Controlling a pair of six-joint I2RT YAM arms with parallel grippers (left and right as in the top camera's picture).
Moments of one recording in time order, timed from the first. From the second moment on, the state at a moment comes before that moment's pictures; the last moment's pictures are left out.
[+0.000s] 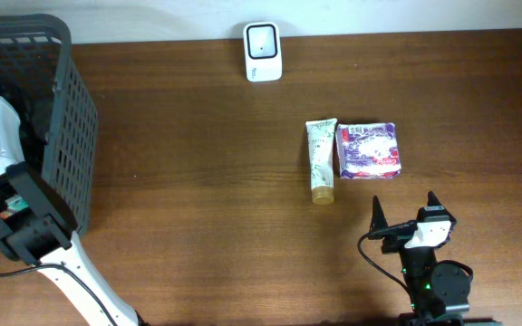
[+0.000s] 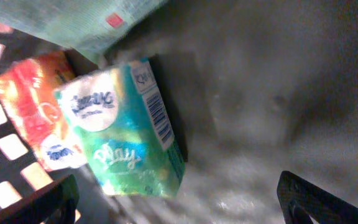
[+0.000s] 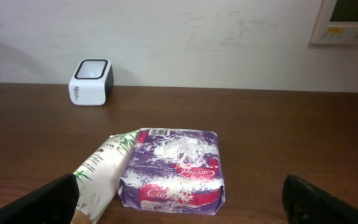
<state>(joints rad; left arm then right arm) 0.49 2.36 2.08 -1.42 -0.36 -0.47 0.04 0.01 0.01 -0.08 0.00 0.00</state>
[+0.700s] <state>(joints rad) 0.57 2.35 2.01 -1.33 -0.33 -0.49 0.04 0.01 0.01 -0.08 0.00 0.00</state>
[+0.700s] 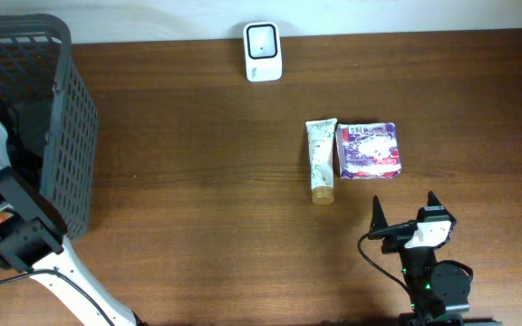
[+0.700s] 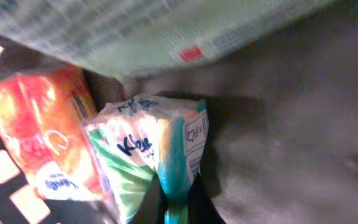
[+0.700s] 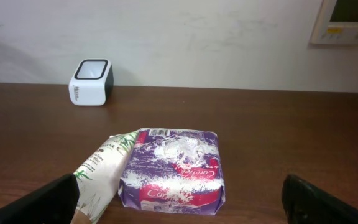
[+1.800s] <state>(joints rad) -0.04 1.99 2.67 -1.41 0.47 -0.04 0.04 0.01 0.01 -0.08 0.00 0.00</state>
